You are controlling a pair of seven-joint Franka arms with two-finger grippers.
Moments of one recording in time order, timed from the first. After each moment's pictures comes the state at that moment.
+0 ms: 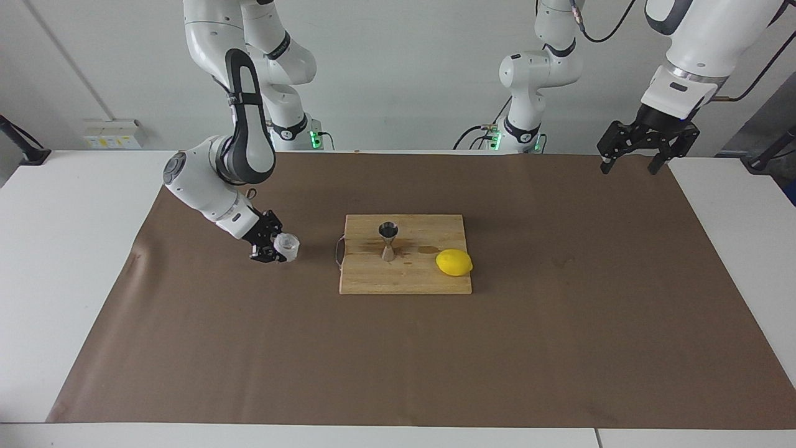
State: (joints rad) left arm 0.07 -0.05 -0.15 -1.59 -0.02 1.62 -0.02; right arm -0.08 0.17 0.04 -2.26 0.60 2.33 -2.03
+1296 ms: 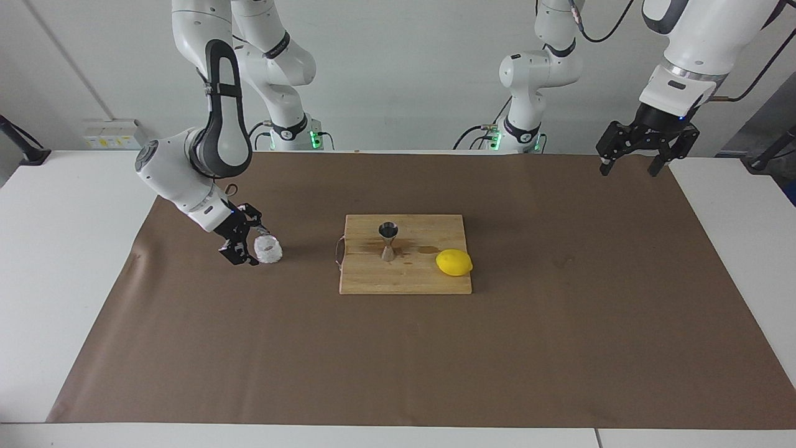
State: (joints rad) left arm 0.07 -0.05 -0.16 -1.59 -0.02 1.65 -0.02; right arm -0.15 0.09 0.04 -2.25 0.61 2.31 -2.01
